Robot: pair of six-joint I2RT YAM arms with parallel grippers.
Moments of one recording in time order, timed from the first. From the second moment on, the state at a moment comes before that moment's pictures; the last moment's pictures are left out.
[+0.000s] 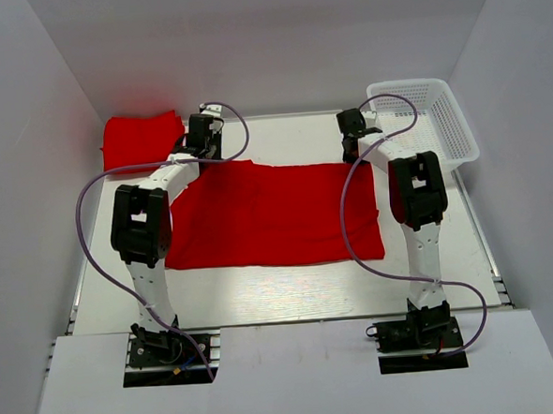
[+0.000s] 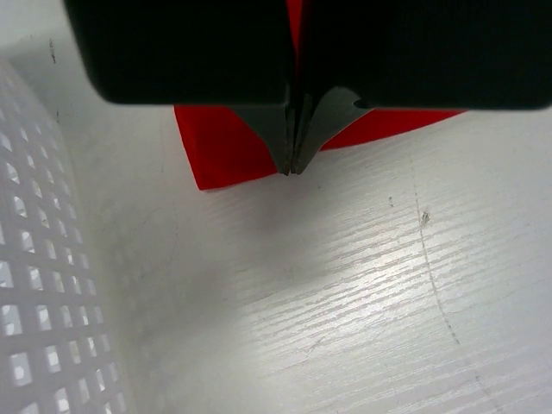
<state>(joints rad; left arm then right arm) -0.25 2.03 1.53 -0.14 -0.17 -0.01 0.26 2.28 1.76 -0.45 0.43 0.41</state>
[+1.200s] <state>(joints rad) -0.26 1.51 1.03 -0.20 -0.20 -0.12 0.28 1.56 1.02 -0.27 0.22 0.26</state>
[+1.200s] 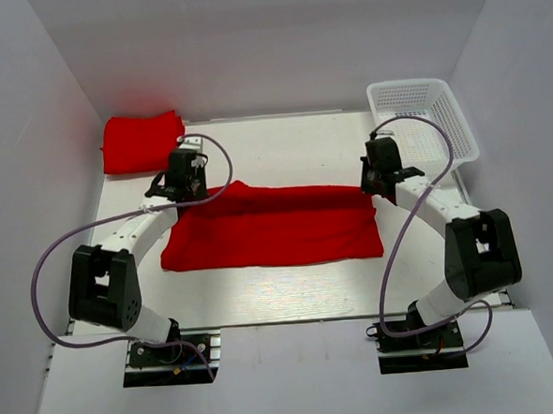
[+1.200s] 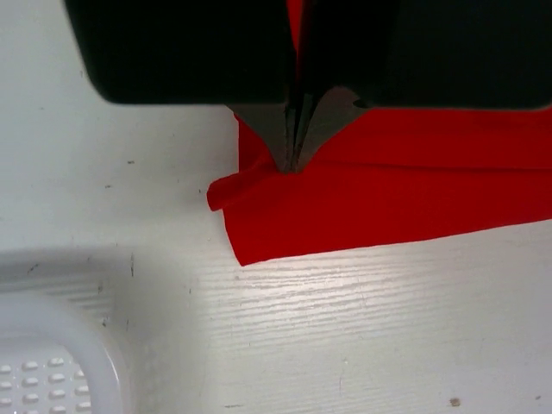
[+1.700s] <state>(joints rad) -0.26 1.33 0.80 -0.25 -0.20 -0.31 0.28 1.39 0.85 -0.30 0.15 0.28</state>
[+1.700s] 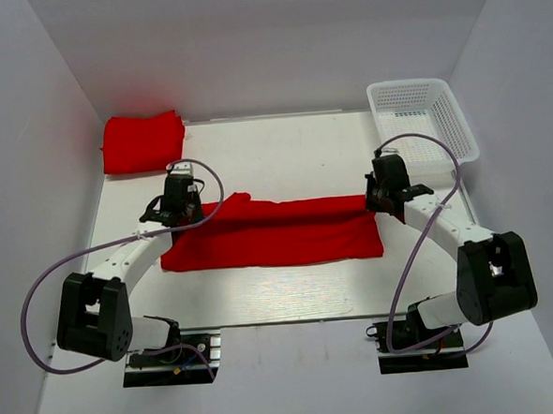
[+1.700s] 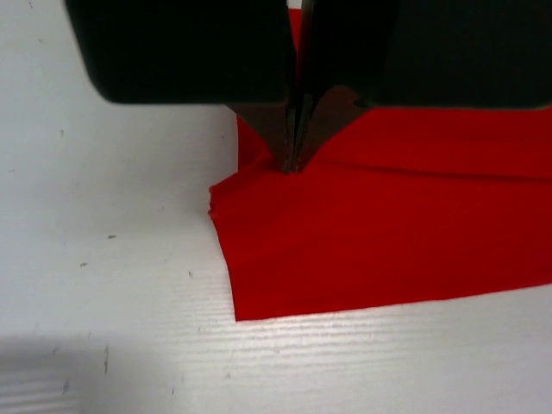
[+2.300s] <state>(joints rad) -0.26 1.32 0.79 -0.51 -0.21 -0.48 0.28 1.35 0.77 -0.38 0.09 0.31</state>
